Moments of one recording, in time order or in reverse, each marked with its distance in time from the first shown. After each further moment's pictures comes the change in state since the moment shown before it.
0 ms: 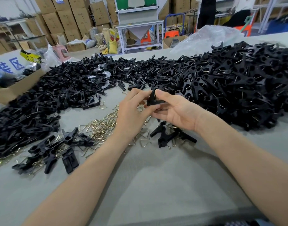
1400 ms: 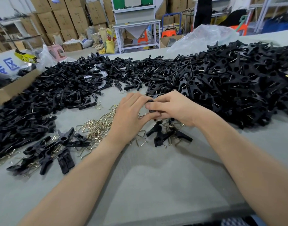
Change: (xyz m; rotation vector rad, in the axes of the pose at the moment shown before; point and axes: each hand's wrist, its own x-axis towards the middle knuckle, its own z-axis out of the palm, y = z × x) left_hand -0.007 -0.007 0.001 0.207 -0.085 0.194; right_hand -0.002 -0.005 -0.010 -0.587 -0.011 -0.119
